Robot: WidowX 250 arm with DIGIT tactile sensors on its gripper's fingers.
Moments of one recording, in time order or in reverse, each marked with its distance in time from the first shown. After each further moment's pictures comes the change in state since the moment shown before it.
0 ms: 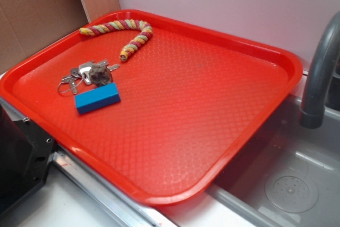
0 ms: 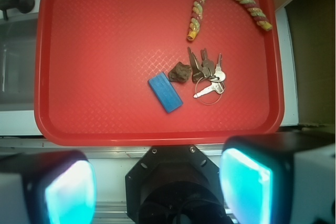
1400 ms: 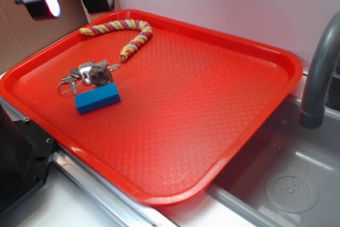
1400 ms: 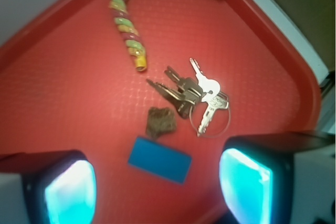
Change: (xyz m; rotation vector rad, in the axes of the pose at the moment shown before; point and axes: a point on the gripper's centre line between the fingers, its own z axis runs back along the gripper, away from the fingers) arm 0.065 0.042 -0.114 0.059 -0.043 0.665
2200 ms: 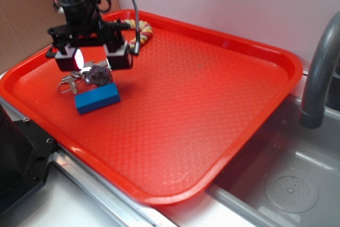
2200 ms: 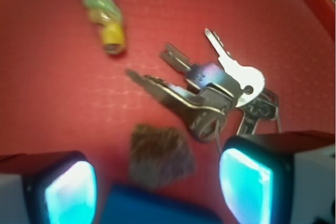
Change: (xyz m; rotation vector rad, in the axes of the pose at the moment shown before) arm 0.001 0.006 -0.089 0.087 0.012 0.031
